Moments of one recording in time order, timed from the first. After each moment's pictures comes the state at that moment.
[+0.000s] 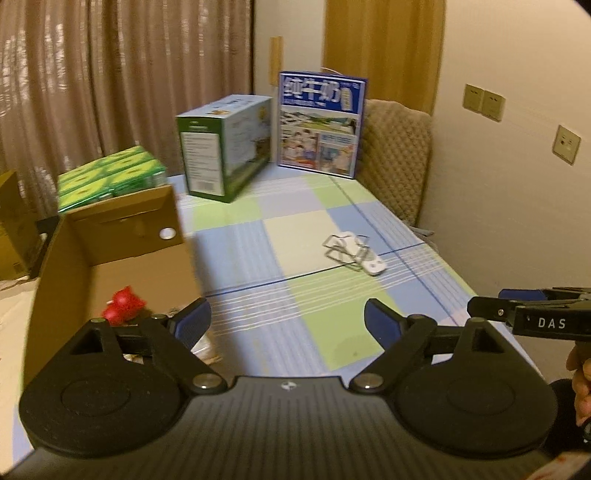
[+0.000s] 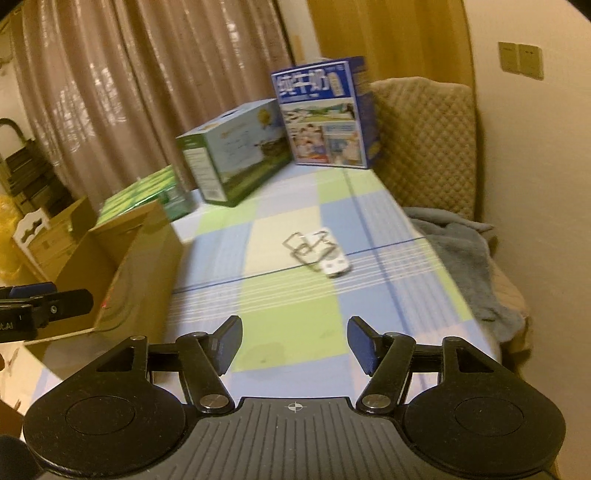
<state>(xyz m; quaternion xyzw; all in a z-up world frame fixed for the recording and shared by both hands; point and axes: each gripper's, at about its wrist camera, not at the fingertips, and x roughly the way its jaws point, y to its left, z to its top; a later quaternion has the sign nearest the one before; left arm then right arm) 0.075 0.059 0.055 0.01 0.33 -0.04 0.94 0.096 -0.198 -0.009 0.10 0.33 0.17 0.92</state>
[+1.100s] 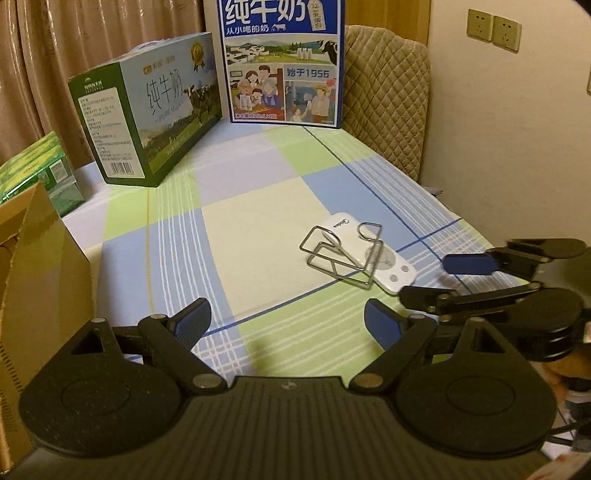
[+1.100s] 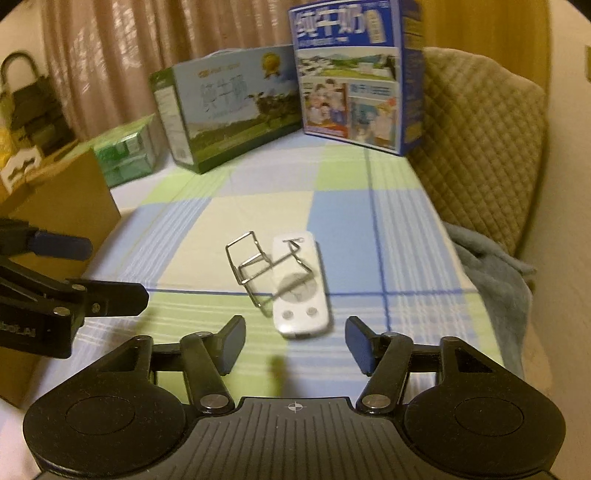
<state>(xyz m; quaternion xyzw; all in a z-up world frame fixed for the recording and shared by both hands) 0.269 0.009 -0.065 0.06 0.39 -0.07 0.92 0.295 -0.175 -0.124 -0.01 0.34 0.23 0.91</state>
